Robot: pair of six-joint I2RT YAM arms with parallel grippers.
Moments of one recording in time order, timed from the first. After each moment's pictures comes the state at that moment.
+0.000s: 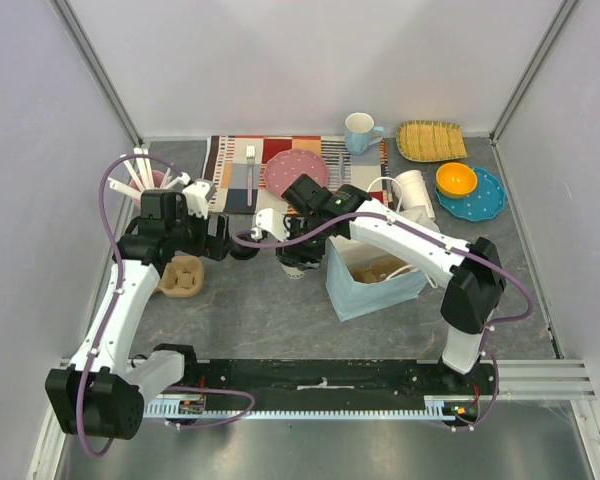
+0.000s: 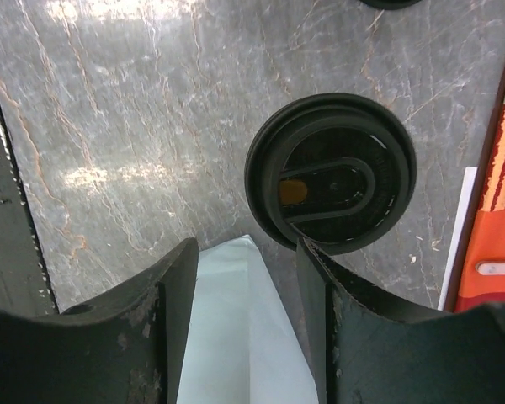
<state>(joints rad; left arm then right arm) -0.07 1.05 0.95 -0.67 0.32 0.15 0.88 1.82 1.70 -0.96 -0.28 -0.57</state>
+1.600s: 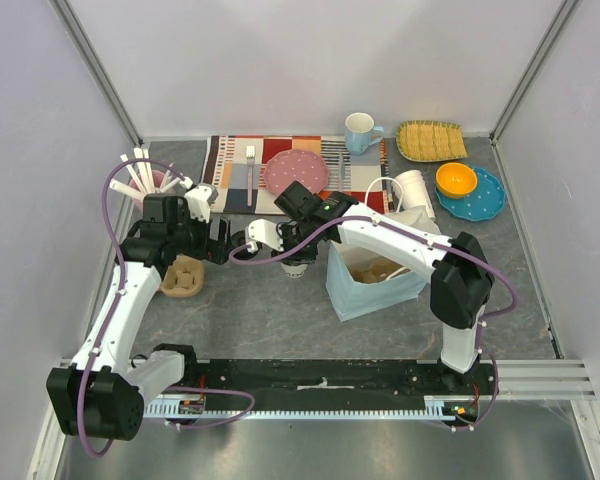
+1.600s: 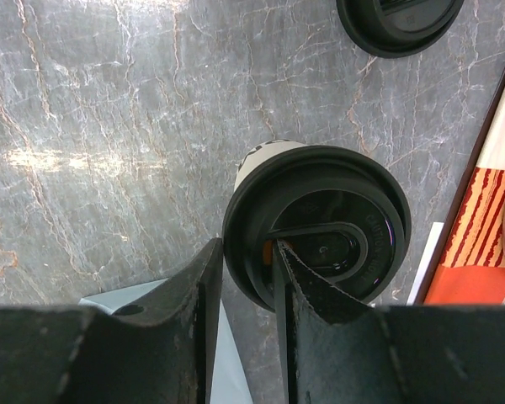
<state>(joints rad) -0.07 1.04 0.90 -0.65 0.34 0.15 0.90 1.88 1.64 -0.85 -0.28 -0.74</state>
